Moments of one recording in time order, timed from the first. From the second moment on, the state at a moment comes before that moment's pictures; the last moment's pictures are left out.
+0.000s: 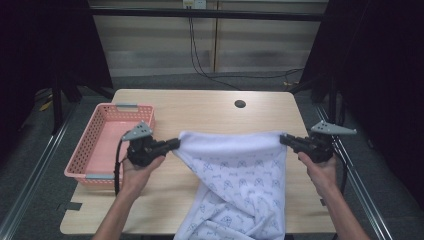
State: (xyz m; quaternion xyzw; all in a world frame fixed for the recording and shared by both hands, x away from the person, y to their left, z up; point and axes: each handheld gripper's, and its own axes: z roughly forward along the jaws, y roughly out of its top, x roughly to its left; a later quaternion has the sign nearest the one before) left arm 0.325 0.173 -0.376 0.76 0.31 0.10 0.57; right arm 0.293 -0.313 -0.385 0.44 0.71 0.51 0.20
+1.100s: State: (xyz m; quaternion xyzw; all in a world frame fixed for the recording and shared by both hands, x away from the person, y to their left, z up) left arm 0.420 0.147 -0.389 0.76 0.39 0.12 0.50; right arm 0.409 -0.316 -0.375 0.50 0.68 0.48 0.23
